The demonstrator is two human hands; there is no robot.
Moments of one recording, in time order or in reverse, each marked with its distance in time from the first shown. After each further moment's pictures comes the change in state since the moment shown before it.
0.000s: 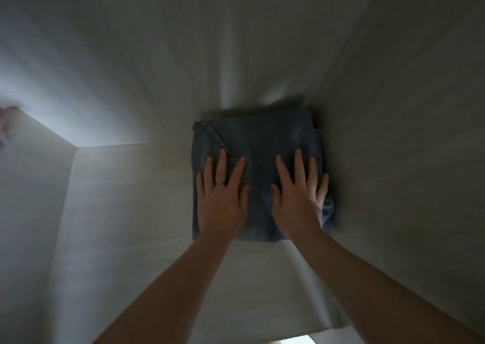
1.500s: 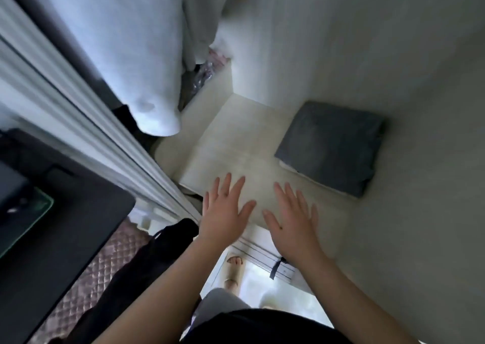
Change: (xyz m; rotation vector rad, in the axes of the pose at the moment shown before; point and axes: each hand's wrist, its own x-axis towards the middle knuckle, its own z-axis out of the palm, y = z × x) left_hand -0.314 0.066 -0.197 -0.081 -0.109 -0.606; right_hand -0.265 -0.022 -0.152 0.278 -0.512 -0.538
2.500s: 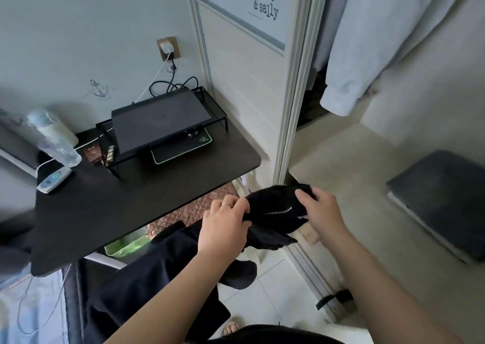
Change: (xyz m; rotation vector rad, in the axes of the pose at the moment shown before) left_hand -0.289 -0.118 -0.073 0.089 0.386 -0.425; right_hand -0.103 -0.156 0.068 0.761 -0.243 -0.210
